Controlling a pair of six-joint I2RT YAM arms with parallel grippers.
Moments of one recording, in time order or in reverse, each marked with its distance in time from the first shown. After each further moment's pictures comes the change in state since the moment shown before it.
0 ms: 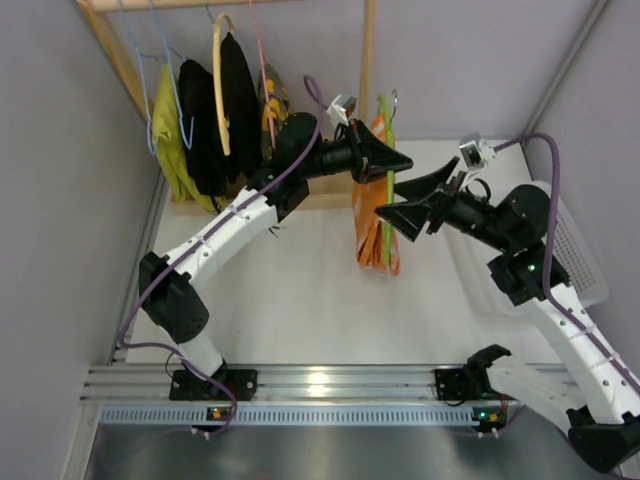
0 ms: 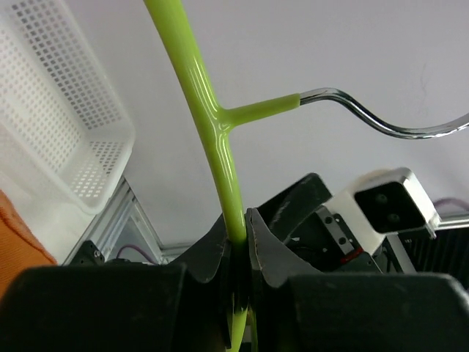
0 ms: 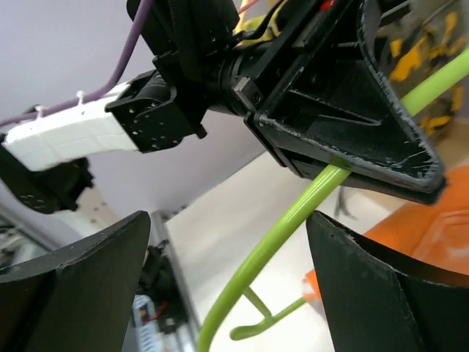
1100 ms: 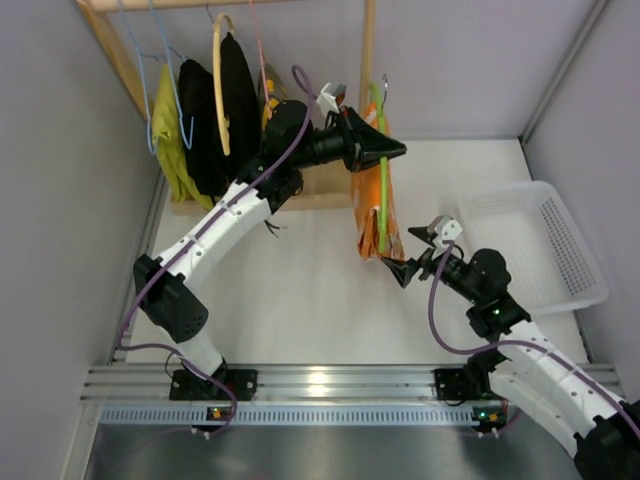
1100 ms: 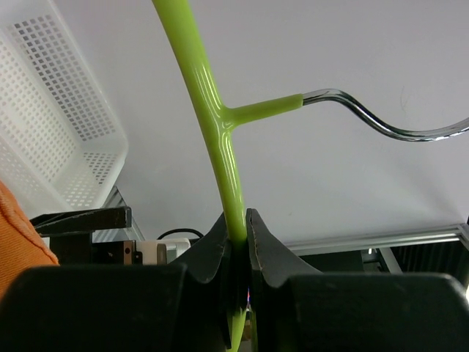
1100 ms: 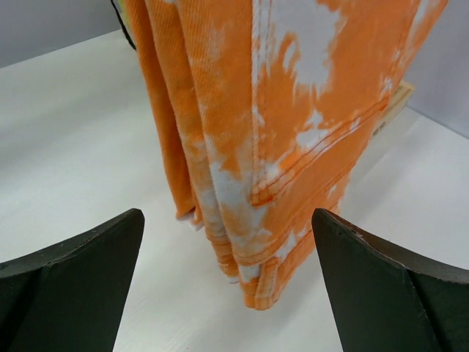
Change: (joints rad) left arm 0.034 -0.001 0.078 -0.101 -0.005 -0.034; right arm -0.001 -0.236 -0.682 0.236 0.245 -0.622
